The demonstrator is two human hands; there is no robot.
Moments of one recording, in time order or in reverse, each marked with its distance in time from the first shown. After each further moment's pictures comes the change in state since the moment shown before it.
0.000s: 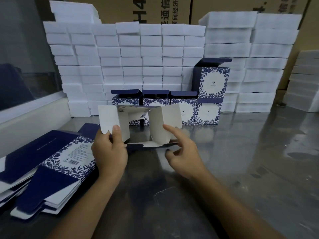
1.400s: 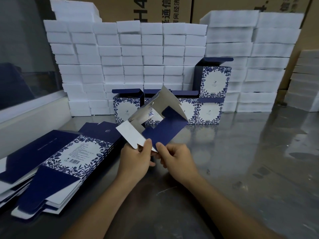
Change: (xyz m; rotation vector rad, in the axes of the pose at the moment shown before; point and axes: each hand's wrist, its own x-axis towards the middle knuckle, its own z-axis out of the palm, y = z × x) left_hand -0.028 0.005 0.021 -0.247 -0.465 -0.278; right_hand -0.005 -0.009 0.023 0.031 -0.005 0.200
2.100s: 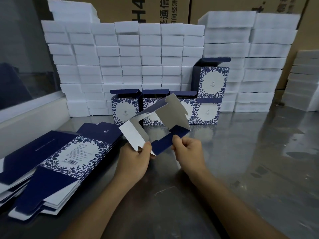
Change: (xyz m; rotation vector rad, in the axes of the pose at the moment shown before) left_hand -0.005 0.005 -0.004 0.153 -0.016 0.041; right_hand 0.013 0.010 -0.019 0.120 0.261 0.116
